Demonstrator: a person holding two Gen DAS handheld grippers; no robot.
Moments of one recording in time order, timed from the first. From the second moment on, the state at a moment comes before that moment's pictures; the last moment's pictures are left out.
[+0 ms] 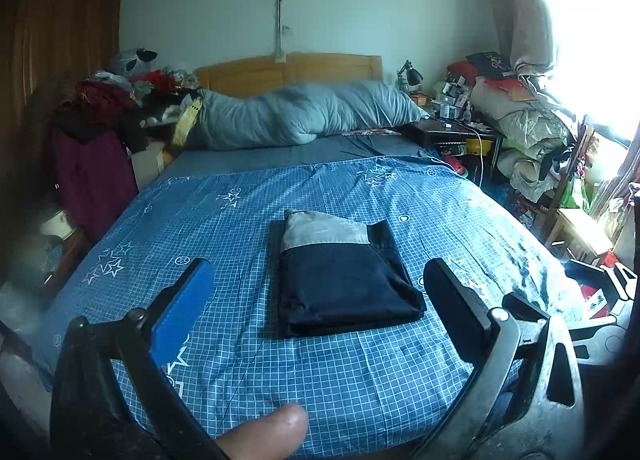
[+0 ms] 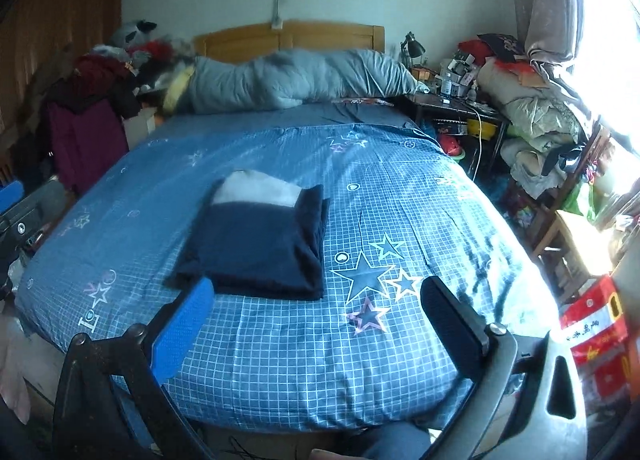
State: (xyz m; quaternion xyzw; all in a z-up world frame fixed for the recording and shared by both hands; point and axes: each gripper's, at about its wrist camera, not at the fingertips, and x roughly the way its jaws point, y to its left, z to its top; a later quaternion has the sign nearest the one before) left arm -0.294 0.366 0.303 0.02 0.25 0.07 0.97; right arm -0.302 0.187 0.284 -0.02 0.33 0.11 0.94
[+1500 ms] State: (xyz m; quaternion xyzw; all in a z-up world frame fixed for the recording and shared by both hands) left arm -0.294 0.369 0.302 0.02 0.27 0.09 0.96; right arm -0.286 0.185 0.287 -0.01 0.32 0.12 0.94
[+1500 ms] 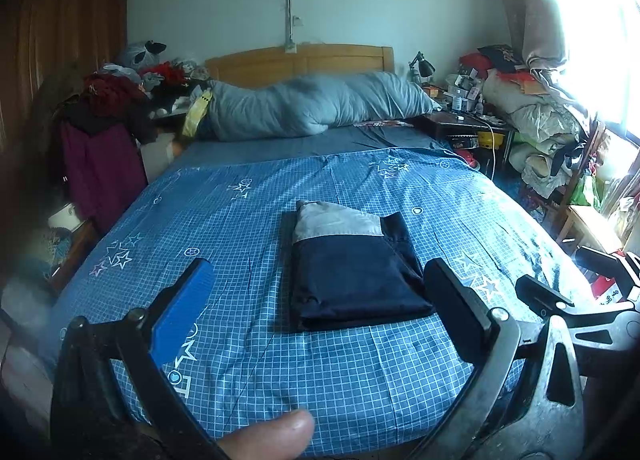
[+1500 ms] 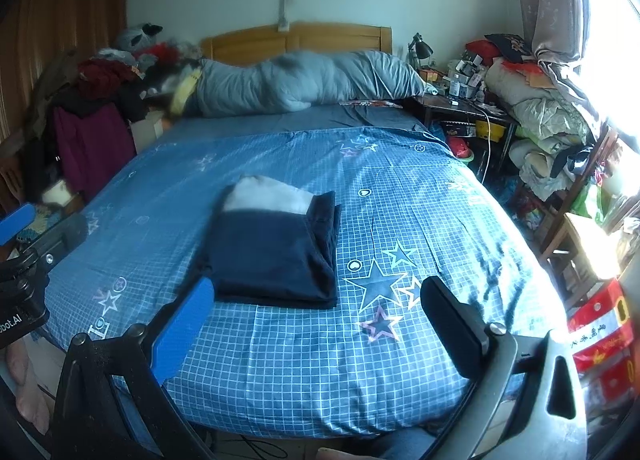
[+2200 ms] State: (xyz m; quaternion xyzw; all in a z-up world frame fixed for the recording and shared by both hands) left arm -0.293 0.366 0.300 0.02 0.26 0.09 0.96; right arm -0.285 0.187 0.288 -0.01 0.33 0.13 0.94
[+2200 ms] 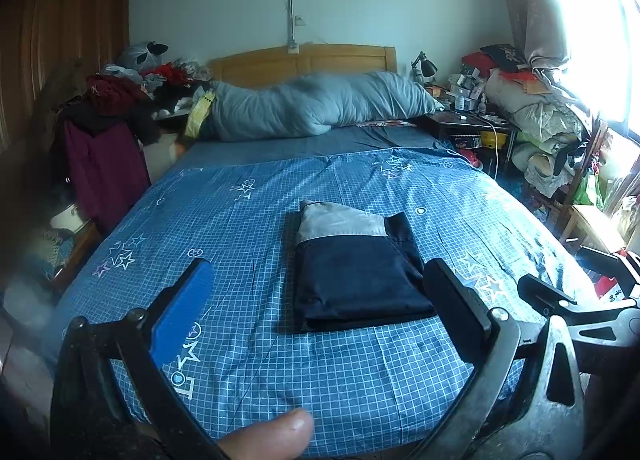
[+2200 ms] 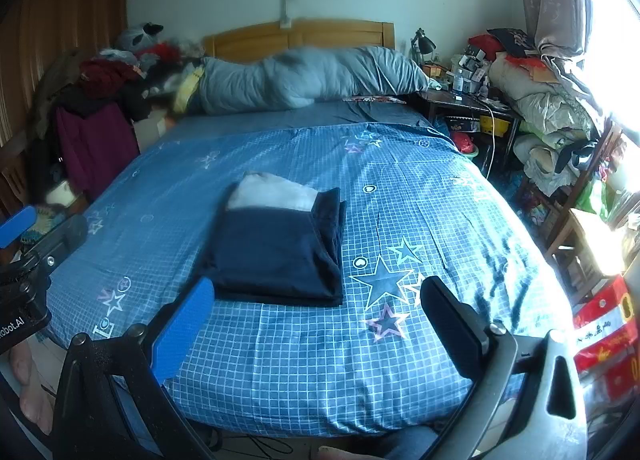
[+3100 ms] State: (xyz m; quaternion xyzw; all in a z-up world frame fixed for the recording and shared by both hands) left arm -0.292 0.358 0.303 0.02 0.26 0.09 0.96; right arm -0.279 0.186 0.294 -0.01 0.33 0.13 0.94
